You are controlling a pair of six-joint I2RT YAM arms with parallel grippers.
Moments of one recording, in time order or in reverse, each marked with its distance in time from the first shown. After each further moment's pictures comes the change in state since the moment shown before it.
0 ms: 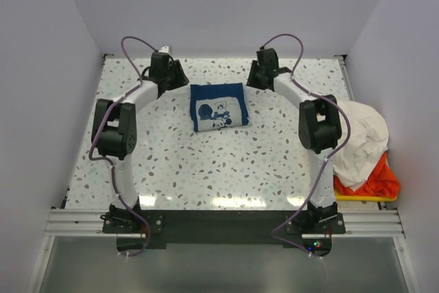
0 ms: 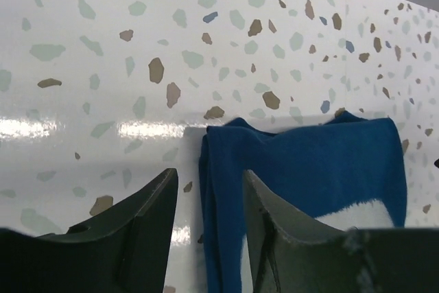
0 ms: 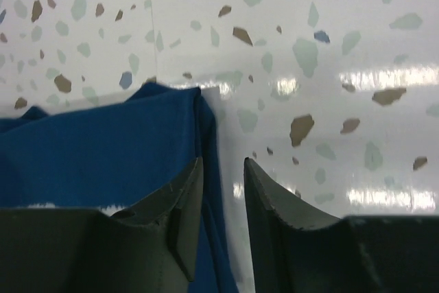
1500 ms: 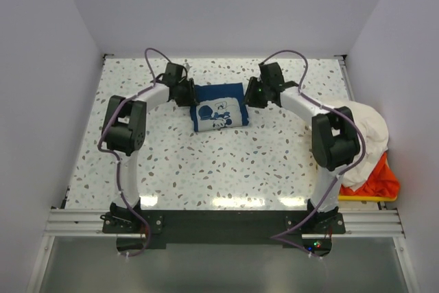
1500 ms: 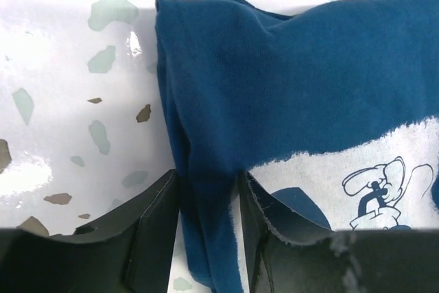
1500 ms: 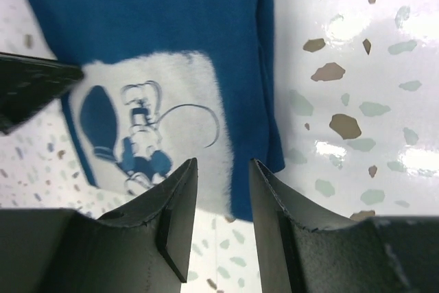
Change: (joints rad) left arm -0.064 0.079 0.013 -0.210 0.127 0.039; right arm 0.031 -0.272 -0.398 0.027 -0.214 0.082
